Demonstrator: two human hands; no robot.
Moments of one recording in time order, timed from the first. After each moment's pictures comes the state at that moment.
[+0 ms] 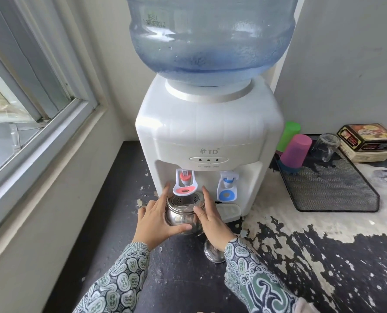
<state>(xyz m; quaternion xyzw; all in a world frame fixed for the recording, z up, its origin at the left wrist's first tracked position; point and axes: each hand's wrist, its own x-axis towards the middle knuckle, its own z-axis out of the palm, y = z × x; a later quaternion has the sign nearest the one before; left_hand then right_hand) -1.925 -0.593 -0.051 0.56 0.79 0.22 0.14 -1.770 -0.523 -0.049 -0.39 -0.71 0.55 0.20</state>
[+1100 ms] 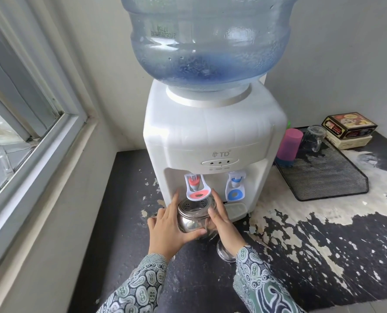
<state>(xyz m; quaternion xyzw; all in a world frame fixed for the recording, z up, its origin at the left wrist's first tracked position) -1.929 -0.594 -0.052 0.58 0.78 0.20 0.12 -1.780 -0.540 -0.054 -0.40 -0.60 0.61 0.33</state>
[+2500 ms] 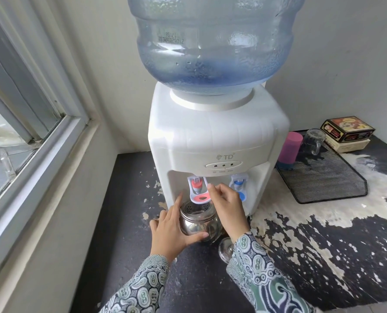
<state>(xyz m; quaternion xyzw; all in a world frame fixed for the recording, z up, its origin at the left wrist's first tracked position) -1.931 -0.595 -0.047 0.59 0.77 0.21 0.15 -1.795 -0.535 0.021 -0.46 -0.62 0.47 0.43</state>
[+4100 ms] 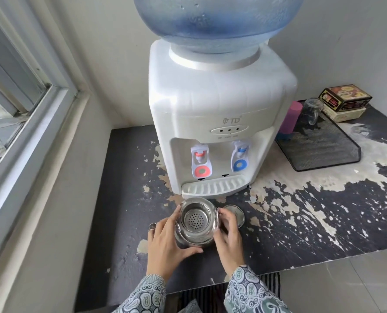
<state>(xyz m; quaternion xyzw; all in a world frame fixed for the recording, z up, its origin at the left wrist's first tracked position) -1.932 -0.681 -0.098 0.60 0.75 0.25 0.15 -1.777 -0.640 -0.110 -0.51 -0.56 0.49 0.43</state>
